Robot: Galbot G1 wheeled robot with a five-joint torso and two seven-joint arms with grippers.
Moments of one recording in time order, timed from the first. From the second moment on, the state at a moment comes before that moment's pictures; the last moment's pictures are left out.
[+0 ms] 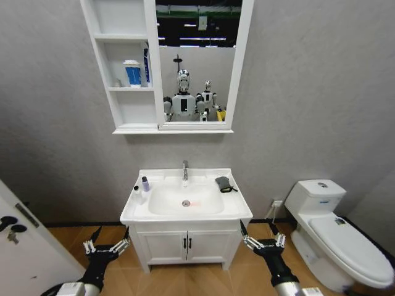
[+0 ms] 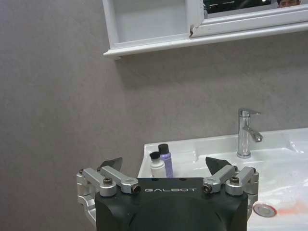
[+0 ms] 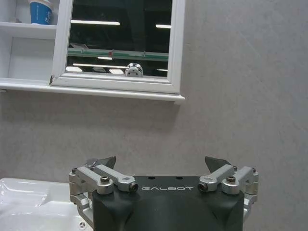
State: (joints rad) left arm 1.96 -1.48 -0.78 -2.42 -0.12 0.12 0.03; right arm -1.97 1.30 0.58 2.35 0.12 0.24 0.10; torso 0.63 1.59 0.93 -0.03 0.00
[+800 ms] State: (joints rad) left arm 1.68 -1.31 -0.75 -2.08 -0.31 0.18 -0.01; right arm -1.99 1.32 0.59 2.29 0.08 0.28 0.11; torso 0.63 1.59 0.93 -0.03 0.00
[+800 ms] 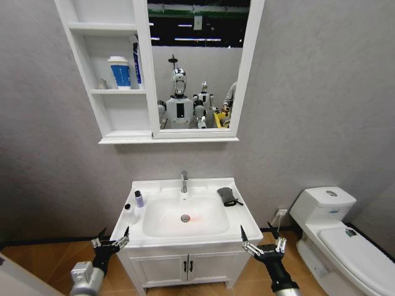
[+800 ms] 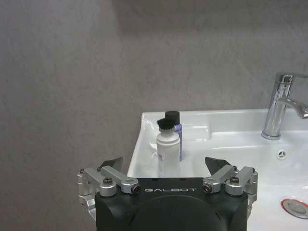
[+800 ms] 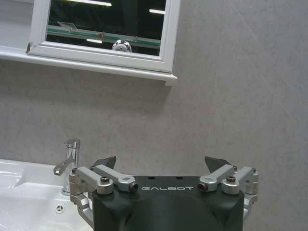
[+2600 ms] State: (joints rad) left arm 1.27 -1.22 -0.56 -1.66 -0.39 0.20 -0.09; right arm -2.05 1.41 0.62 2.25 0.03 0.32 0.18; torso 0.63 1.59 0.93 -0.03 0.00
